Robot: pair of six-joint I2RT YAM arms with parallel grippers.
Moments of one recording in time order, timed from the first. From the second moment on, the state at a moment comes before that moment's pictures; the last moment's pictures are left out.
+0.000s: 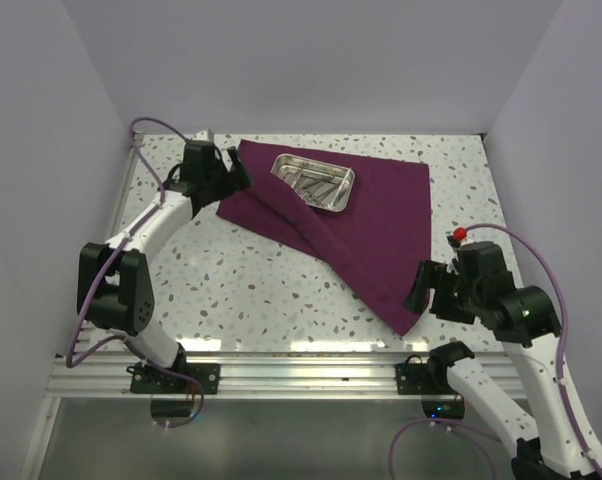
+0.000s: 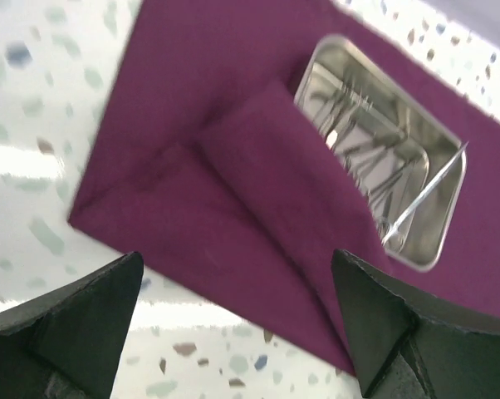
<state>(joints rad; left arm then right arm) -0.20 1.66 1.30 -0.28 0.00 -0.57 0.30 0.66 1.03 -1.34 -0.07 0.51</state>
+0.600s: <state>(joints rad) -0.30 1.81 1.07 0.12 -0.03 -0.81 0.31 0.98 1.20 -1.36 0.01 0.46</state>
